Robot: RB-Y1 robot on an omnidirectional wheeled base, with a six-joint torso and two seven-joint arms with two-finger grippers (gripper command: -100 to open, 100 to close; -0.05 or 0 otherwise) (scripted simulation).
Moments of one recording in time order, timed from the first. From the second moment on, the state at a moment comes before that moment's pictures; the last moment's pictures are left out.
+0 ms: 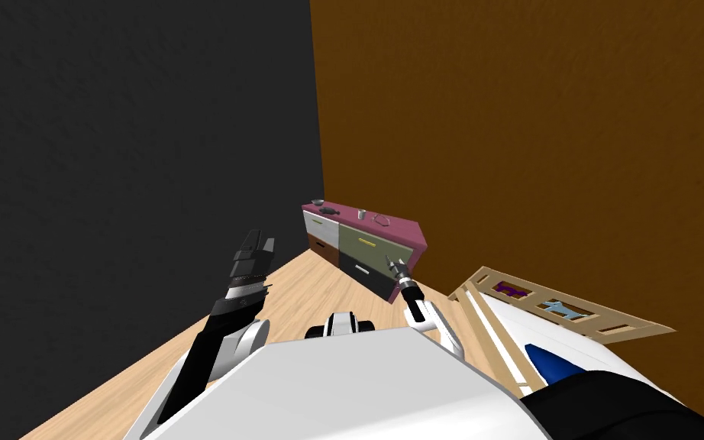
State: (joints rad) left arm 0.54 0.02 0.03 -2.38 0.01 -0.38 -0.13; right arm 0.37 -0.21 -0.08 -1.88 0.72 -0.04 0.41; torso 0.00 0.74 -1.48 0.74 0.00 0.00
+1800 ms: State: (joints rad) left arm 0.54 0.02 0.03 -2.38 0.01 -0.38 -0.13; right arm 0.24 -0.23 -0.12 -1.67 1.23 0.22 0.65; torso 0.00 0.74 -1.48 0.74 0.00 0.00
